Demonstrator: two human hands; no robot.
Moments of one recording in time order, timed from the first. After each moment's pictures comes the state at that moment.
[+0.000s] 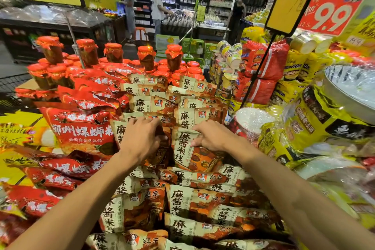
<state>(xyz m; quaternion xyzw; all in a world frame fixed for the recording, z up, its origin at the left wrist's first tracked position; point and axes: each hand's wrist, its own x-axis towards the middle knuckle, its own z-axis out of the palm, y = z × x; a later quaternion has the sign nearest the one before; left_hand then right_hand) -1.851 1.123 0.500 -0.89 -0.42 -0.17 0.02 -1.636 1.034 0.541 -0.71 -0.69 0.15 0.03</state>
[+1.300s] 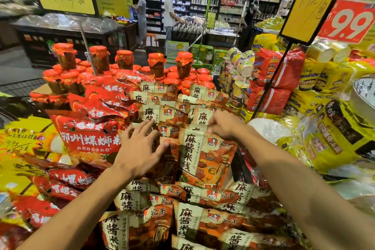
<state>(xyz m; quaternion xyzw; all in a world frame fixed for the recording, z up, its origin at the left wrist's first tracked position) -1.875 1.140 0.491 -0.88 -0.45 -0.16 -0.02 -1.585 1.113 0.544 -0.78 -0.62 0.10 0.01</state>
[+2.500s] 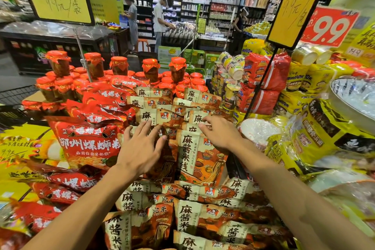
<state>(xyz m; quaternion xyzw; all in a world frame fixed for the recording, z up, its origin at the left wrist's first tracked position) -1.869 1.130 0.508 -0.87 -0.47 -0.14 -0.02 -1.614 1.073 0.538 -0.78 -0.61 0.02 0.14</state>
